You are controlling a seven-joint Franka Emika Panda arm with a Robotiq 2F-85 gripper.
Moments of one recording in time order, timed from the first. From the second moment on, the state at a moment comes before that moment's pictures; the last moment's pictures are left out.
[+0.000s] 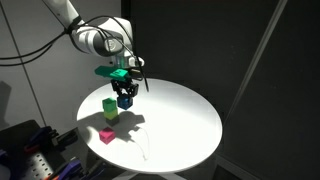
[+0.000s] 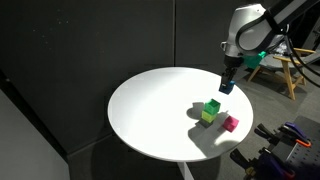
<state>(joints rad) -0.05 0.07 -0.05 -2.46 -0.13 2.54 -0.17</state>
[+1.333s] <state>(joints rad) 0.00 0.02 0.00 -2.46 -0.13 2.50 -0.08</state>
